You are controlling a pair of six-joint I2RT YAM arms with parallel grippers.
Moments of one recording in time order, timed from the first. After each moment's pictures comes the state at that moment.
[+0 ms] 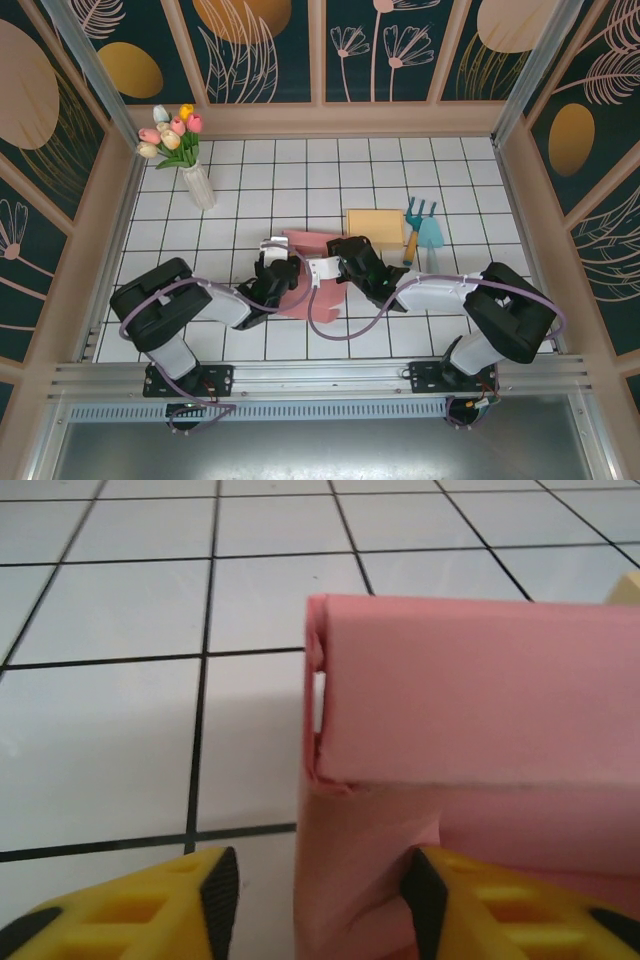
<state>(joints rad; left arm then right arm) -0.89 1.66 0.41 0.71 -0.63 -0.42 0.92 1.50 0.61 0.36 0.29 -1.20</state>
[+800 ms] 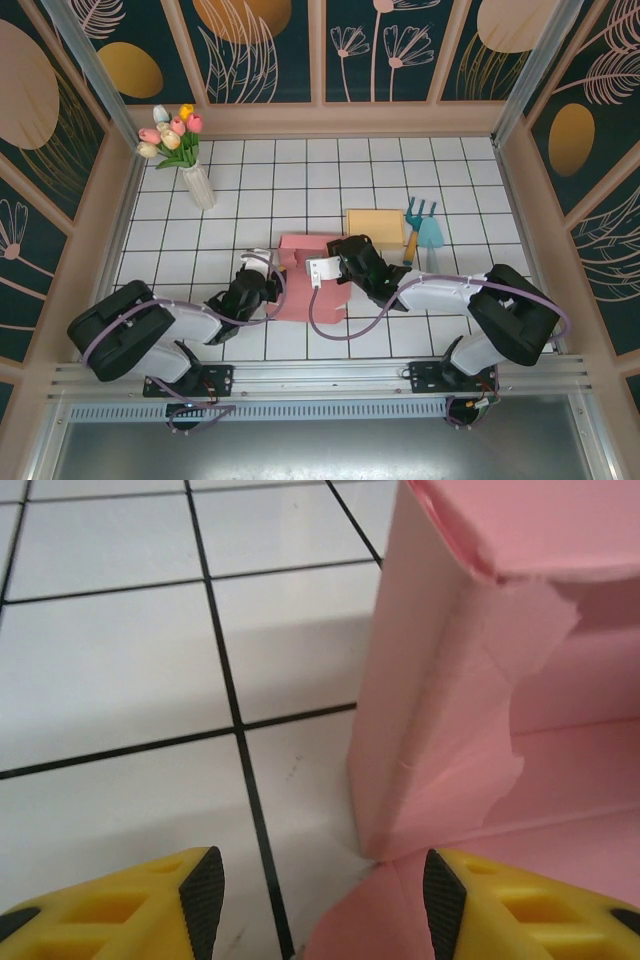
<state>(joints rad) -0.80 1.45 0.20 0.71 -0.39 -0.34 0.91 1.48 0.62 0.32 0.25 -1.19</state>
